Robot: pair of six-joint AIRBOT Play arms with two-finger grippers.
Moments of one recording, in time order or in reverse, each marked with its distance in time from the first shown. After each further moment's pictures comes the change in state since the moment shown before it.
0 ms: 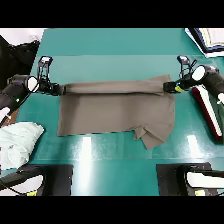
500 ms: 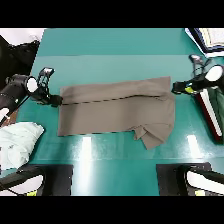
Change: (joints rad) left arm 0.000 0.020 -0.014 0.051 -0.336 0.000; right arm -0.084 0.172 -0.041 -0.001 0.107 -0.003
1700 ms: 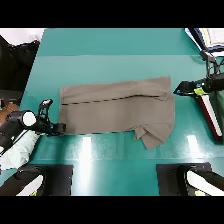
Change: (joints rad) left arm 0.000 0.323 -0.489 -0.241 0.054 -0.123; right arm -0.038 0.138 -0.003 0.204 0.212 -0.087
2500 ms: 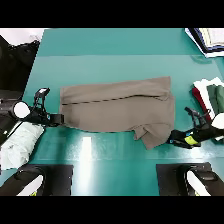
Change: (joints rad) left arm 0.000 0.011 0.145 -0.006 -0.040 0.044; right arm 0.001 0.382 -0.658 0.033 0.184 0.204
